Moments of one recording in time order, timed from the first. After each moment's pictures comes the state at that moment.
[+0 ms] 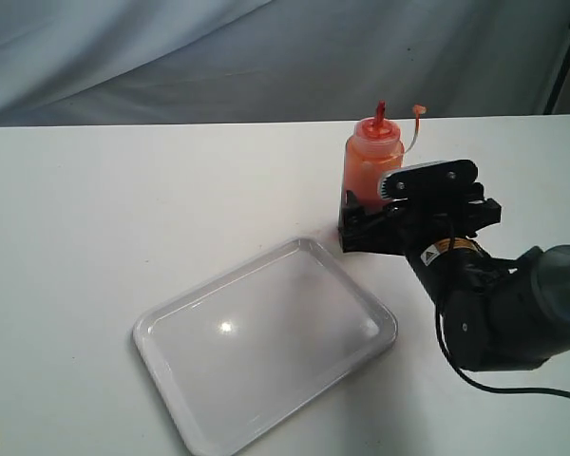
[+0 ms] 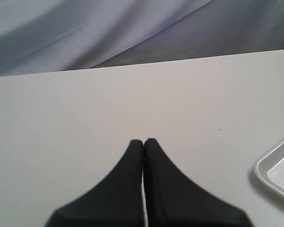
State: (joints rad) left arm -0.01 0.00 0.00 0.07 0.33 0.01; right arm 0.56 1.97 -0.66 0.48 -1.03 -0.27
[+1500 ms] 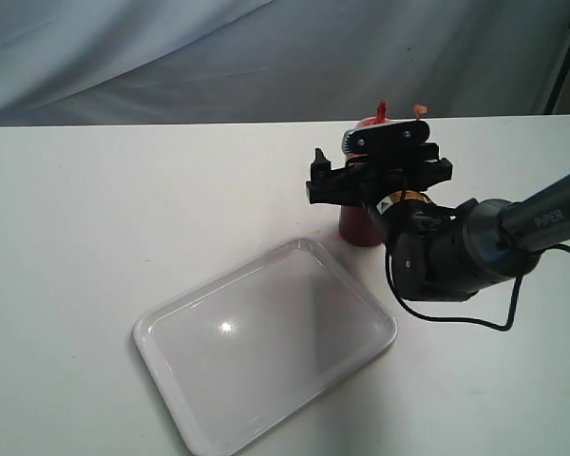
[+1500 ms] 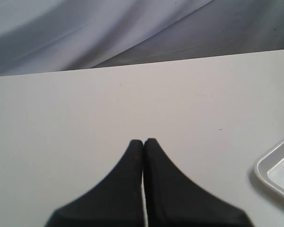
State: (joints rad) left arm -0.01 0.00 0.00 0.07 0.33 0.01; right arm 0.52 2.14 -0.98 0.44 -0.96 -0.29
